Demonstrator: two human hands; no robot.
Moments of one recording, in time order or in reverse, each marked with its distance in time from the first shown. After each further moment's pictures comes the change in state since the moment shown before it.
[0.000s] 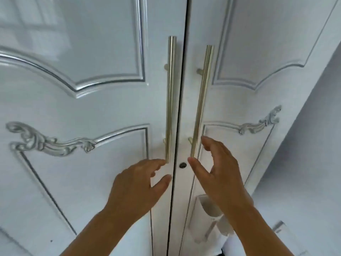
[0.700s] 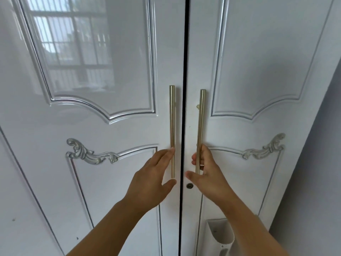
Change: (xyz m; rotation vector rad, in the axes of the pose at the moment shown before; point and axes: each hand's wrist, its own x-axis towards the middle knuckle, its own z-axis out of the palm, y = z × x) left_hand 0.008 0.040 -0.017 0.151 0.127 0.139; right_hand 0.030 -0.003 -0.016 0.481 -0.390 0.095
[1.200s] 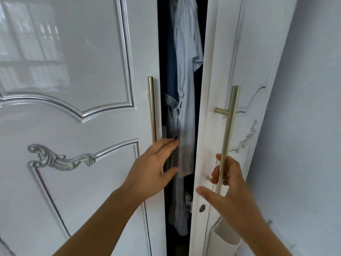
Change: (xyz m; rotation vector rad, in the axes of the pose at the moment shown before) left_hand 0.016 0.010 0.000 -0.181 0.001 0.293; right_hand -0.107 -0.011 -0.017 -0.153 0.359 0.013
